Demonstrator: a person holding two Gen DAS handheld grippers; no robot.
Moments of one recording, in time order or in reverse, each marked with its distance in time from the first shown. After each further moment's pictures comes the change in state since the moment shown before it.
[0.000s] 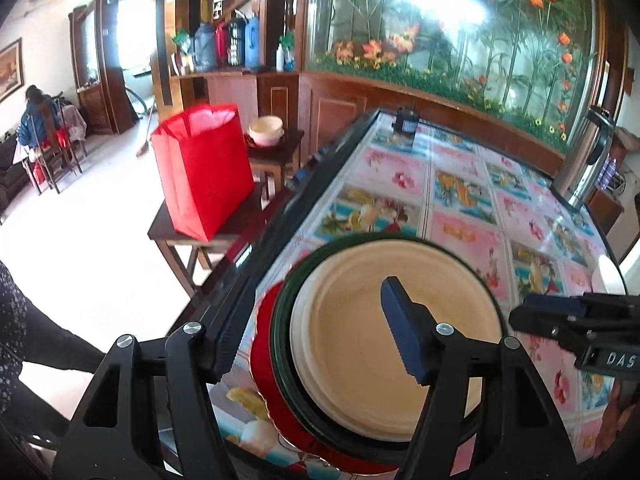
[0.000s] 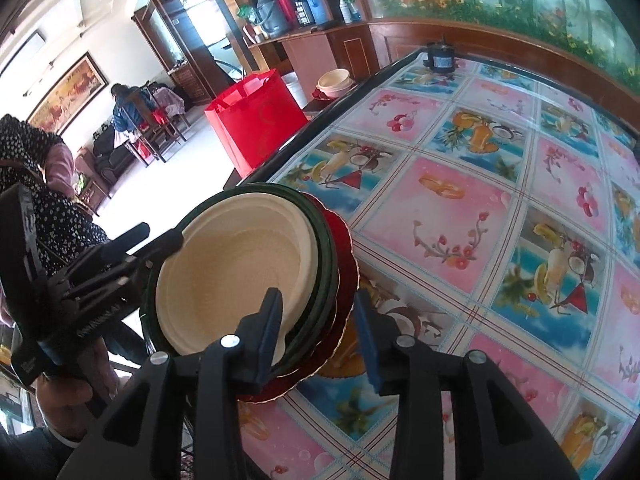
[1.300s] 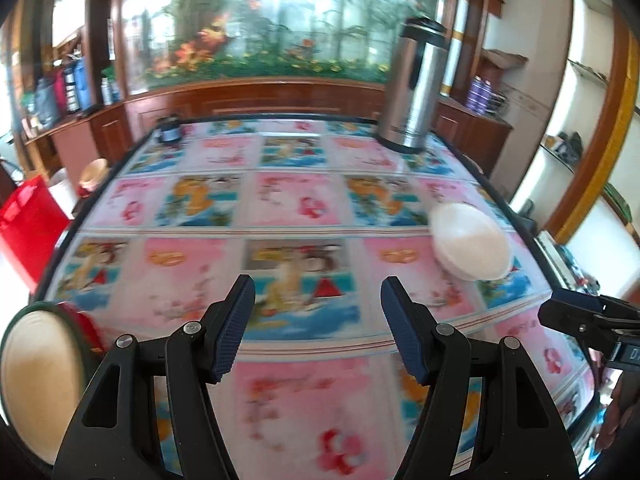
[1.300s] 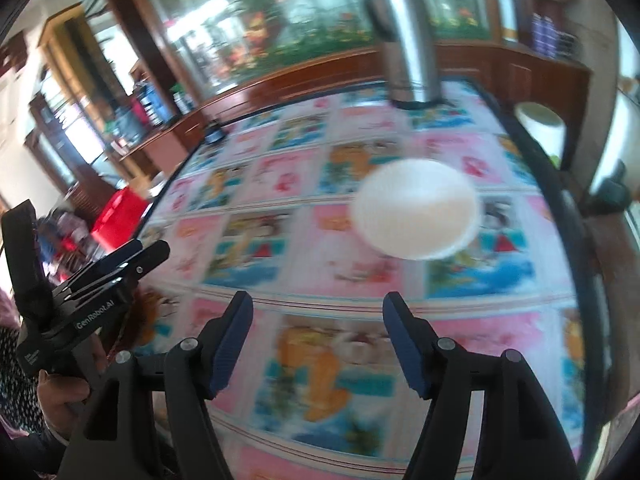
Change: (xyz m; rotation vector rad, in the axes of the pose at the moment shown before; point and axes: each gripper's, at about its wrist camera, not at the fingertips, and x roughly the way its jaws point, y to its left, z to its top) left arm 0.008 -0.302 -0.004 0.324 0.057 -0.397; right arm -0.192 -0.213 -0.126 0.446 -0.246 -0.331
